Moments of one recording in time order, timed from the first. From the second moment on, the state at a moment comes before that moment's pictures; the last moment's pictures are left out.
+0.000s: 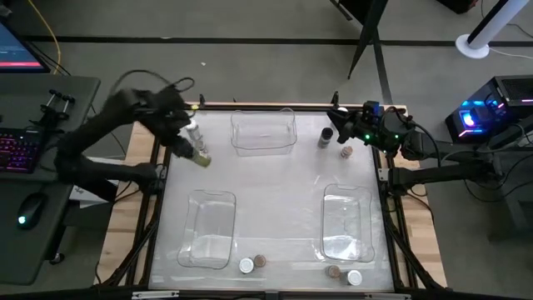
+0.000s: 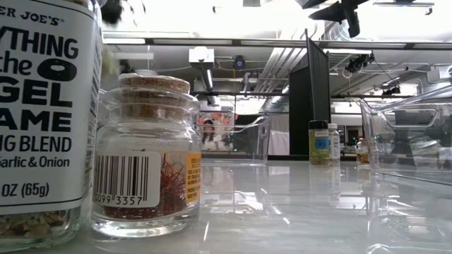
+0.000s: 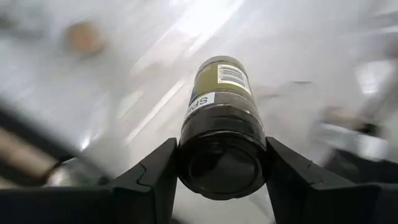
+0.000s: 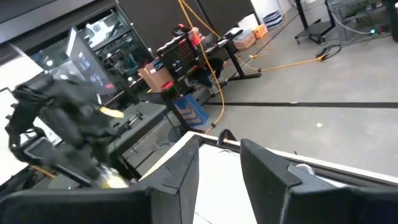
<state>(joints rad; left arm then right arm) 0.59 1.09 1.34 -1.56 0.33 -0.25 -0.16 0.81 0.82 -0.08 0.46 0.57</state>
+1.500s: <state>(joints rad) -0.49 1.46 1.15 -1.31 -0.07 -0.35 -0.16 0.81 0.82 -0.09 0.45 0.57</state>
